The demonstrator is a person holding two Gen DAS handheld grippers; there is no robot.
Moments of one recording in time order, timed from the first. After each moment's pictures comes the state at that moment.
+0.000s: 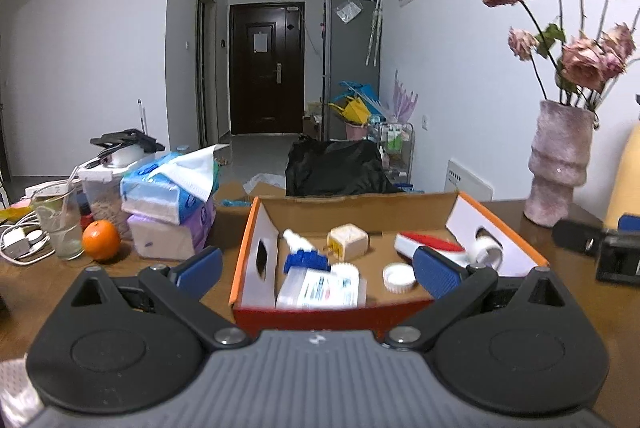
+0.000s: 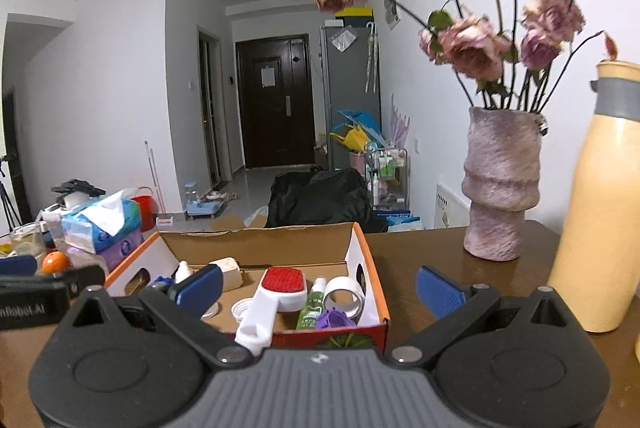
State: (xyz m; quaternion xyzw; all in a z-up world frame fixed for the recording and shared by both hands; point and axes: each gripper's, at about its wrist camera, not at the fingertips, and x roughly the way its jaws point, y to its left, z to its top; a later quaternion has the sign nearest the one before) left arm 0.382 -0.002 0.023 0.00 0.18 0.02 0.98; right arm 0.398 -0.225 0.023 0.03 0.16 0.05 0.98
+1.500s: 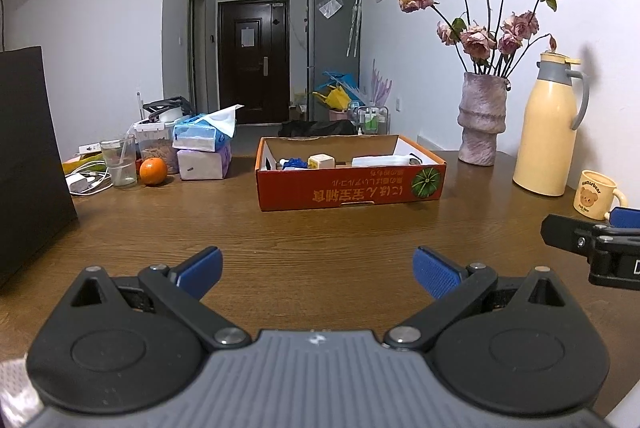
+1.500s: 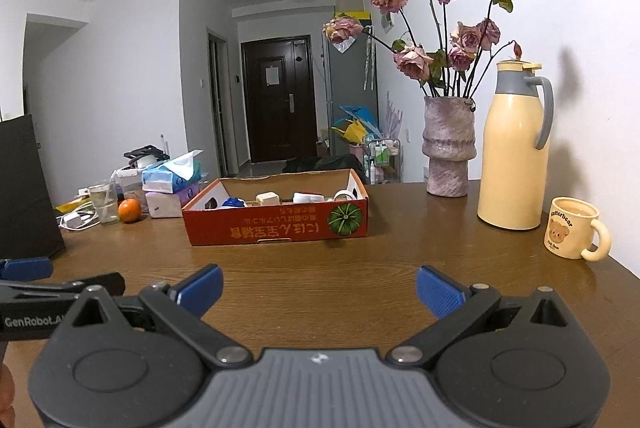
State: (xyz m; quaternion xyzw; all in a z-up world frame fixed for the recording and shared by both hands) left arm 0.124 -0.018 0.013 0.00 0.19 -0.01 0.98; right arm 0.123 -0.227 0.014 0.03 0.17 0.05 0.98
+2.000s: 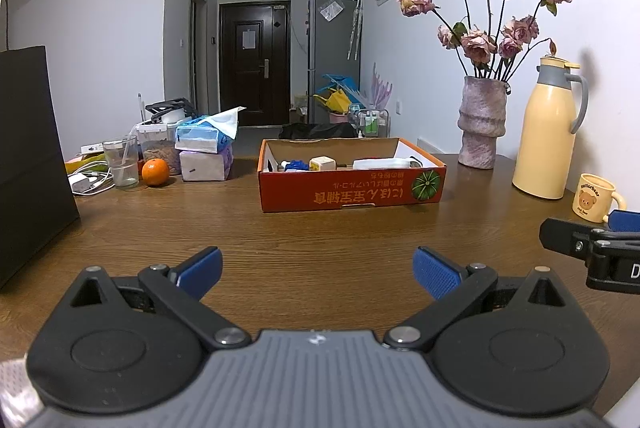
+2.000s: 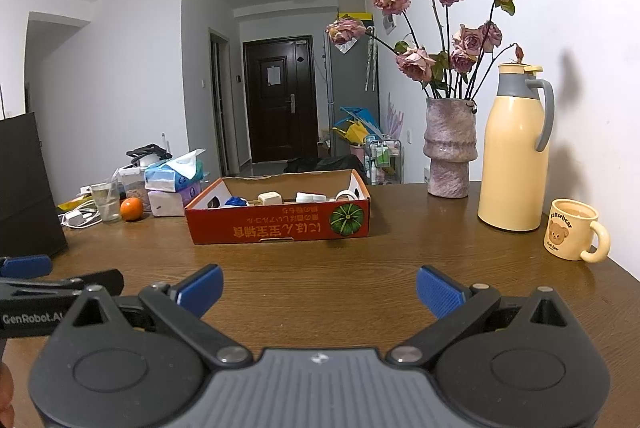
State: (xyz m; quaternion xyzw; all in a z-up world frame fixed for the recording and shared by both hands) left arm 0.120 -0.016 0.014 0.00 0.19 -0.01 0.98; right arm 0.120 -0.226 0.015 0.03 0.17 0.05 0.98
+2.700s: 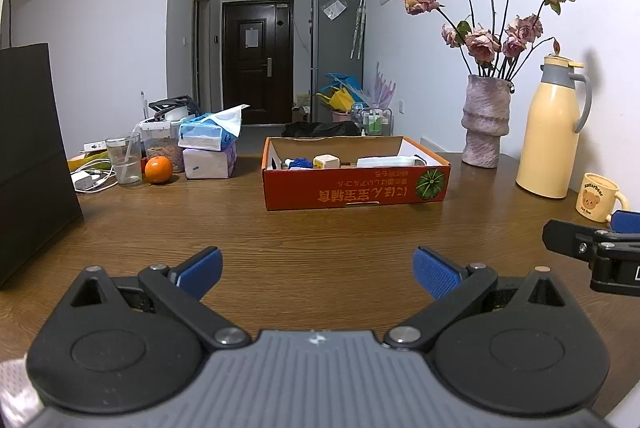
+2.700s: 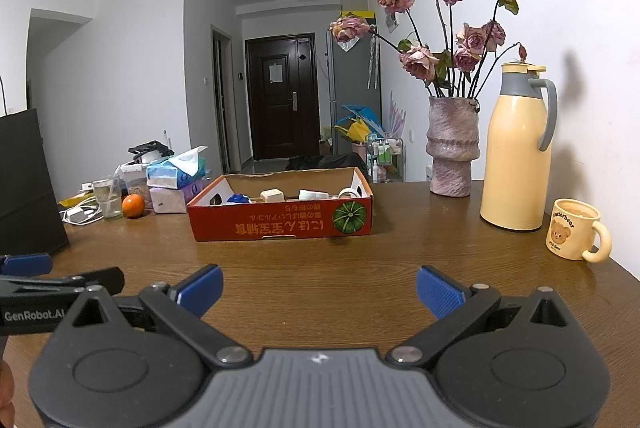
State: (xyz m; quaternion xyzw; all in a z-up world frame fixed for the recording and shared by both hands) left arm 0.120 -0.012 0.013 0.00 0.19 0.00 0.98; right arm 0.117 -0.221 0.014 0.02 0.17 0.05 0.98
